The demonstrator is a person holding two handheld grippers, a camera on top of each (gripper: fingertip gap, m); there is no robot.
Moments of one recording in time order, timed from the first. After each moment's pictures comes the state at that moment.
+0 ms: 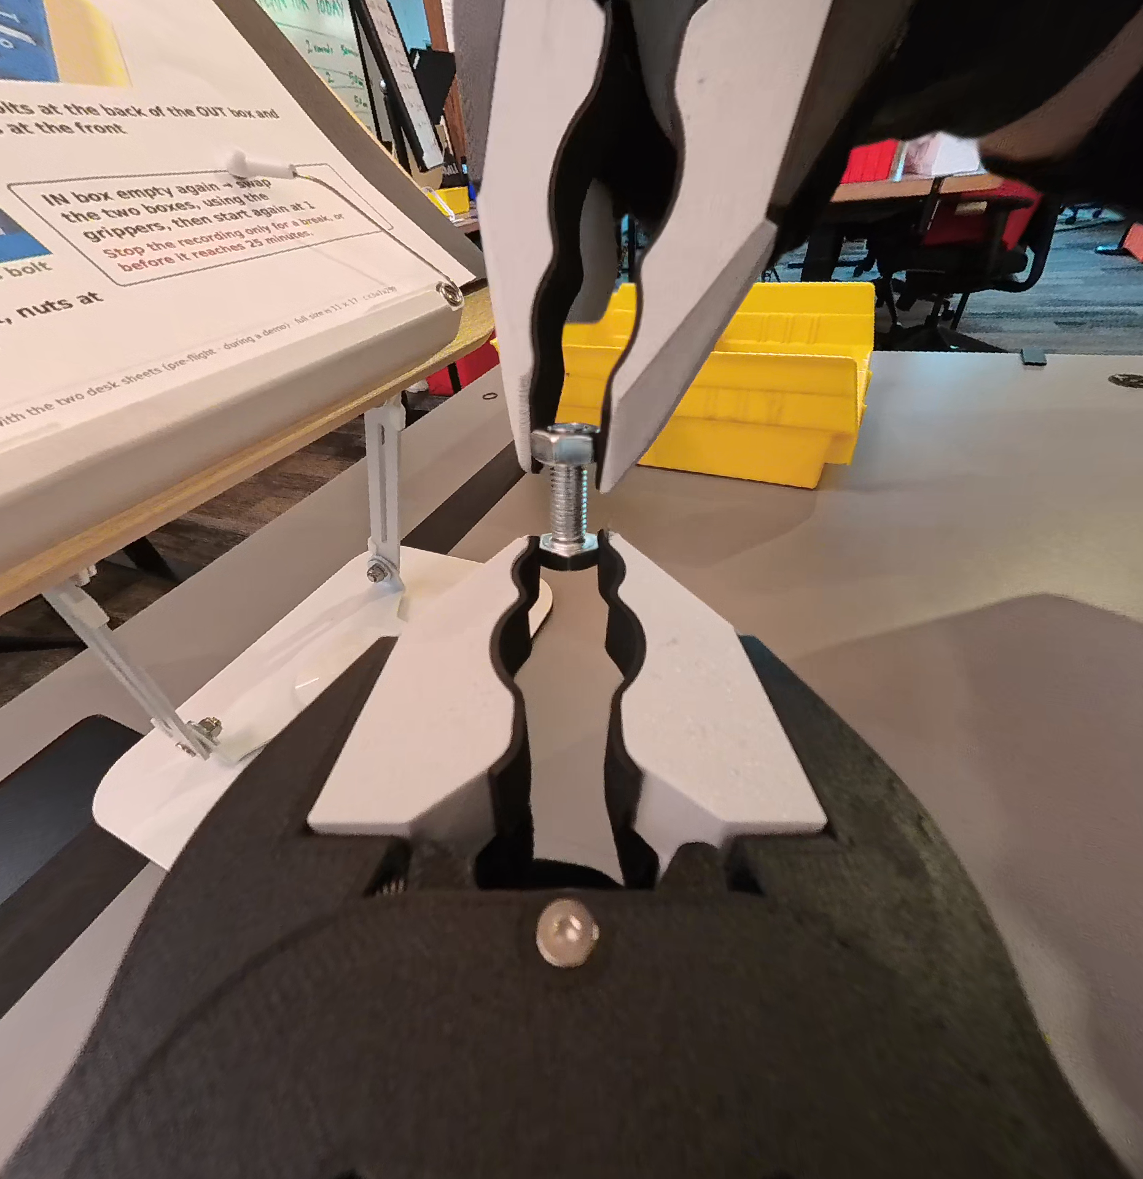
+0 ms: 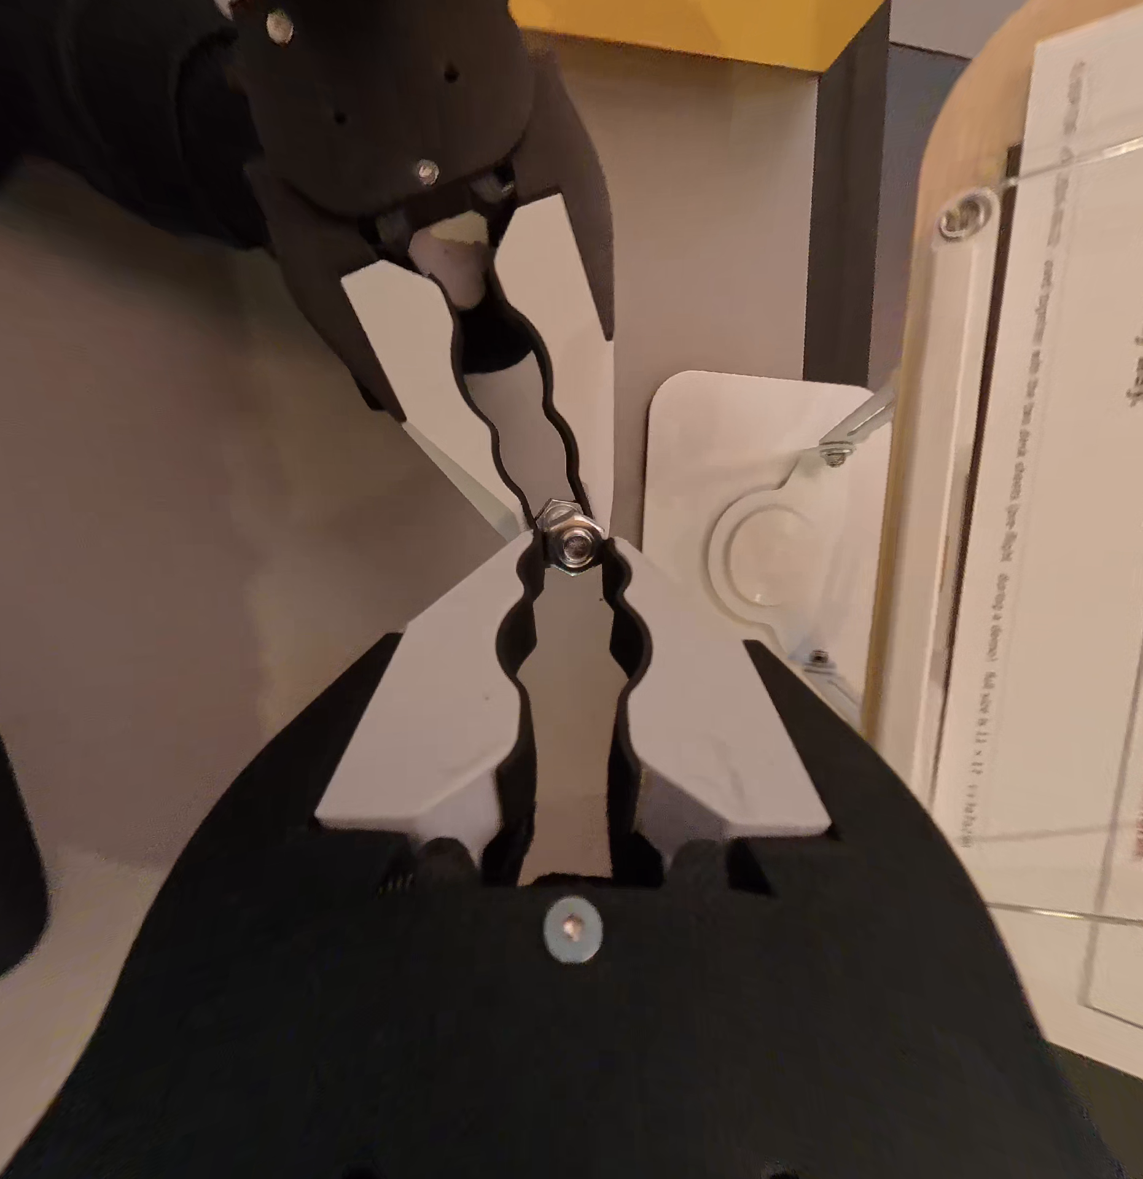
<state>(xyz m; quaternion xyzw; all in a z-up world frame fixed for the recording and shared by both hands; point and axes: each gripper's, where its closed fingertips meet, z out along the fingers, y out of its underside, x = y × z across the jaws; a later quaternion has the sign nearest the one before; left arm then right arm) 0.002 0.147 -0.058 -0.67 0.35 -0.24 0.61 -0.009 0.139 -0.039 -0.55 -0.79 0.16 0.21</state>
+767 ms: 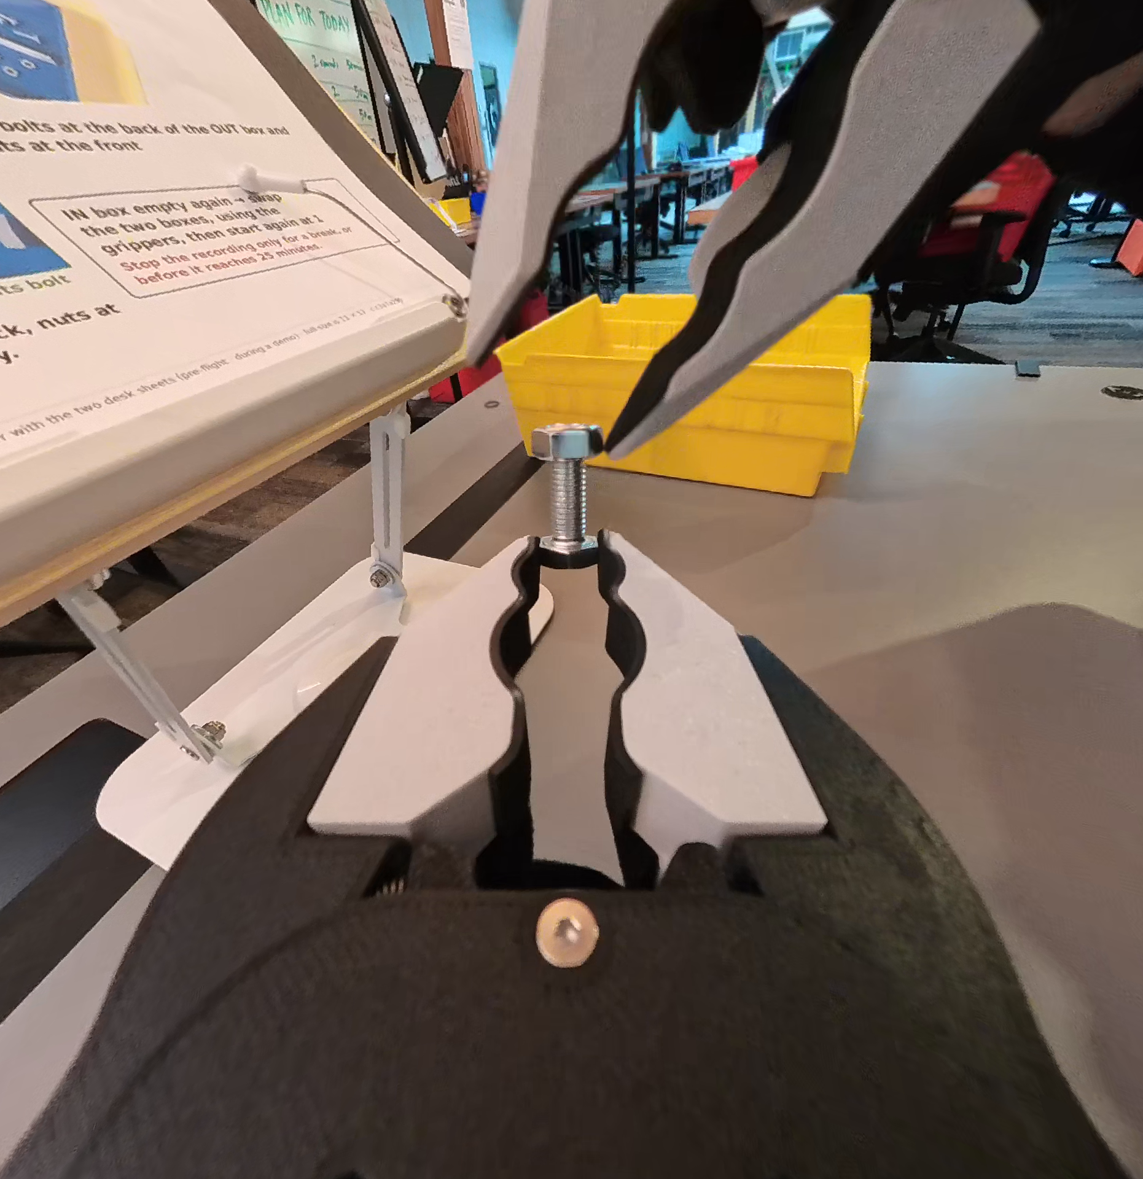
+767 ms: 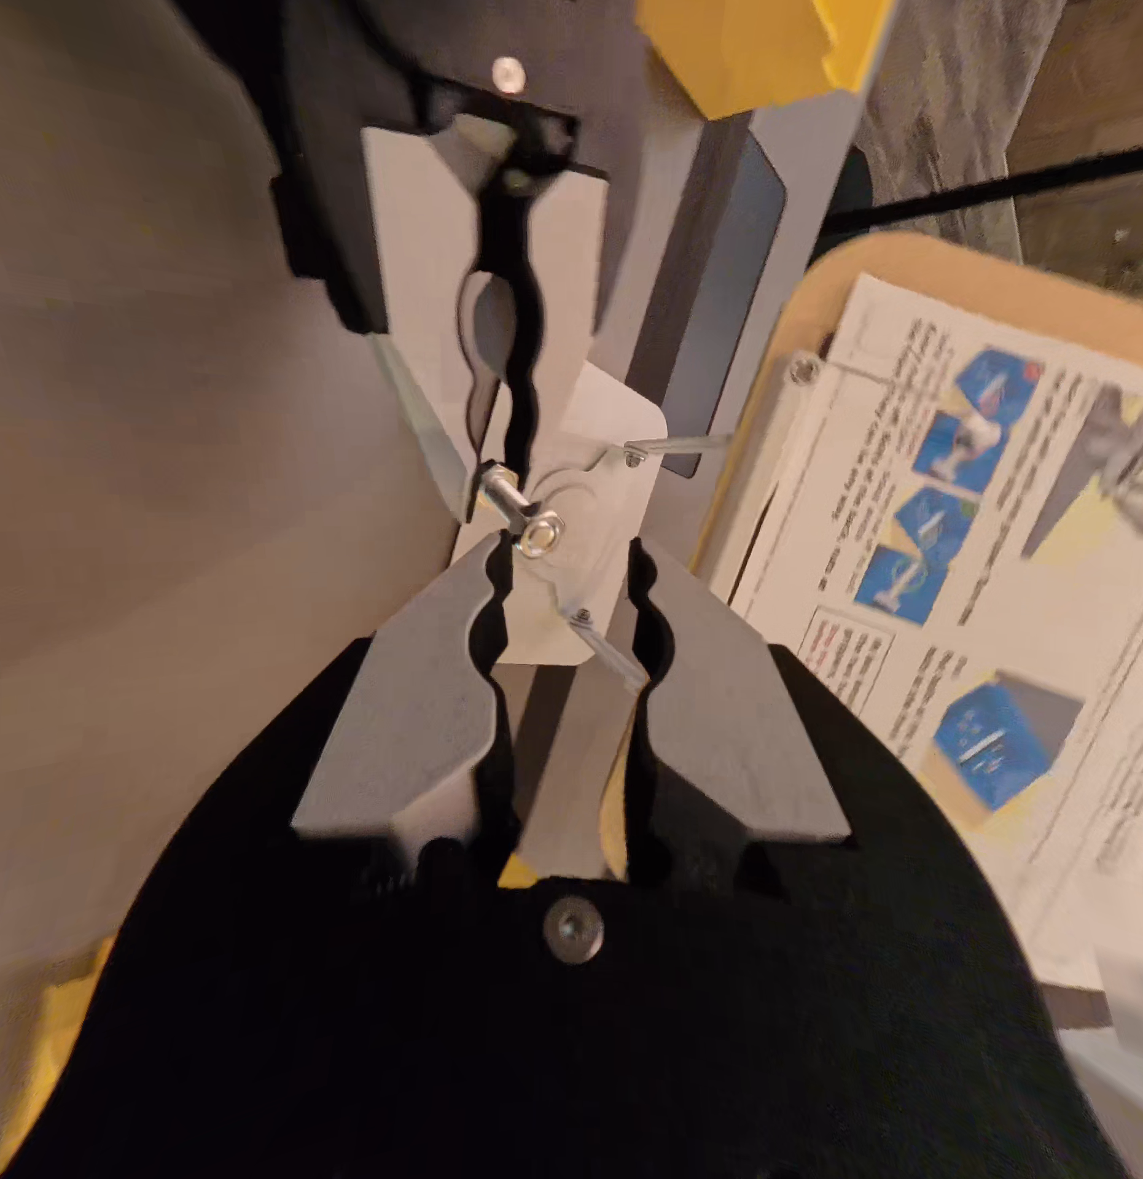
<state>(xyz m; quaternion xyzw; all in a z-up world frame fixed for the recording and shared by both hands) 0.000 0.147 -0.054 -0.67 0.34 -0.25 0.61 -0.011 0.147 -0.015 -0.37 -0.86 -0.08 0.34</state>
